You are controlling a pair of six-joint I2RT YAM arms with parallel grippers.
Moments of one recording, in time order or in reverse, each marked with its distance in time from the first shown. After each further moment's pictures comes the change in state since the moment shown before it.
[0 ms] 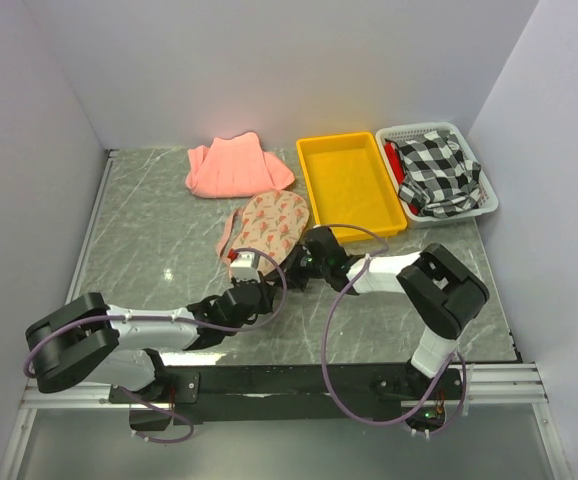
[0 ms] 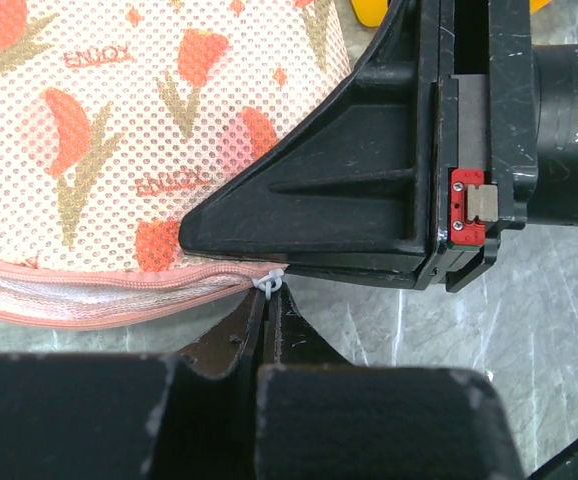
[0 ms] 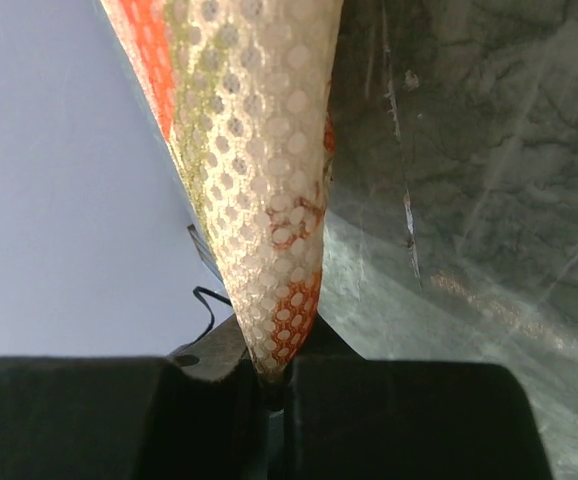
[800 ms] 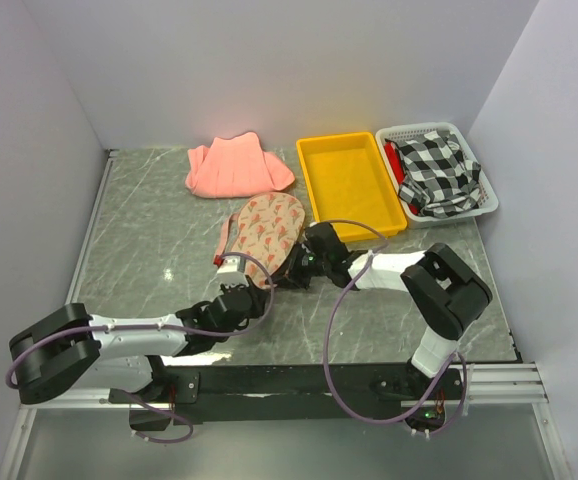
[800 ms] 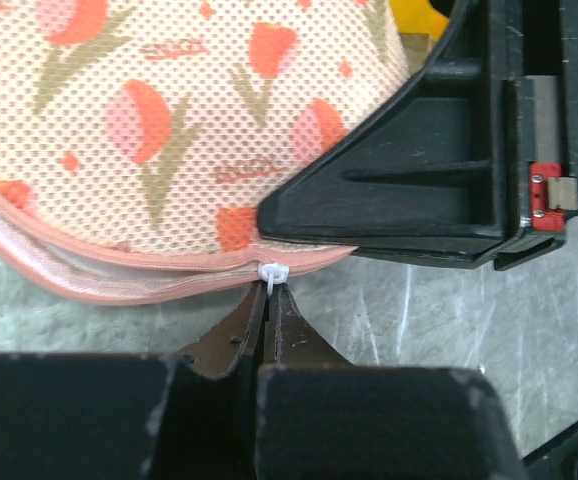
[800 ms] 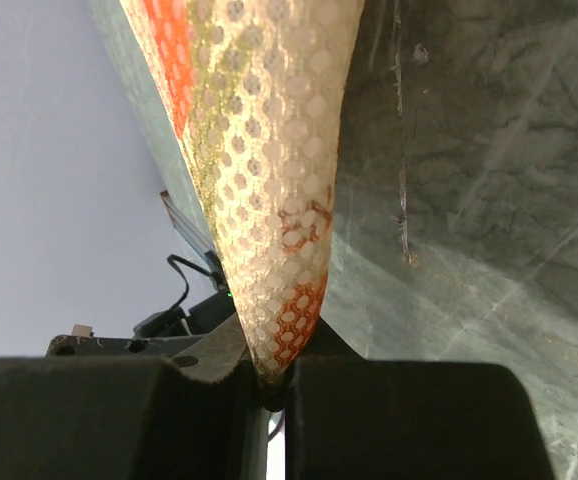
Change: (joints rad) left arm -0.008 -0.111 -0.070 -0.059 -0.038 -0.105; right arm -0.024 -0.019 0.029 -0.100 -0.077 -0.121
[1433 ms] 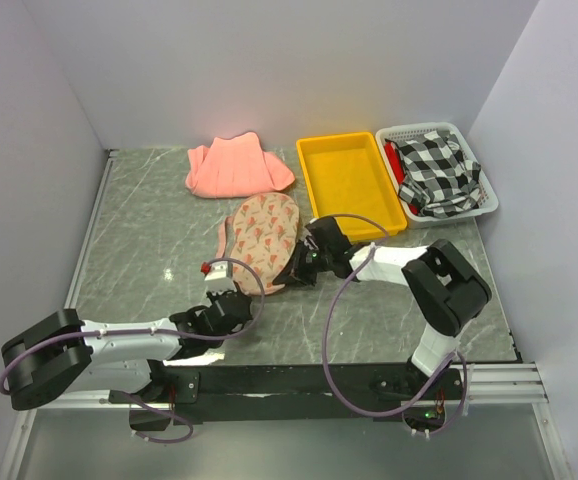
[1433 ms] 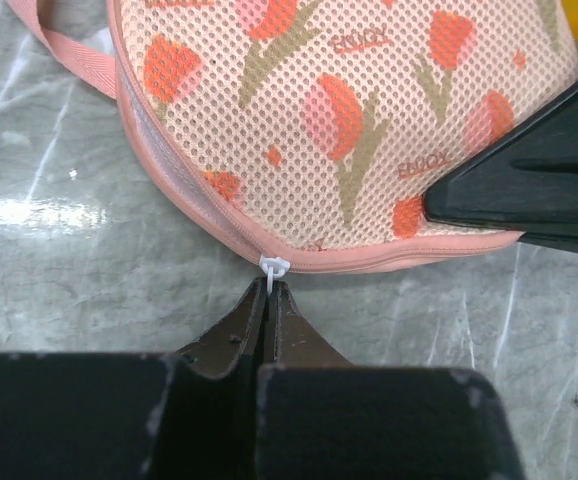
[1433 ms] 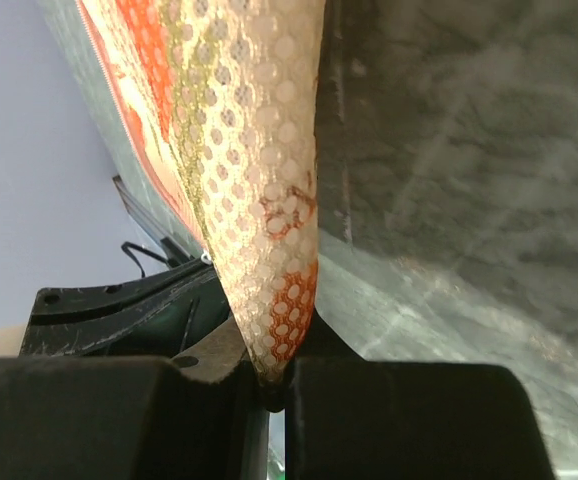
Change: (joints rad) left arm 0.001 -0.059 -0.048 -0.155 -0.111 -0.074; right arm -0.049 0.009 0.048 -0.145 -0.047 -0.152
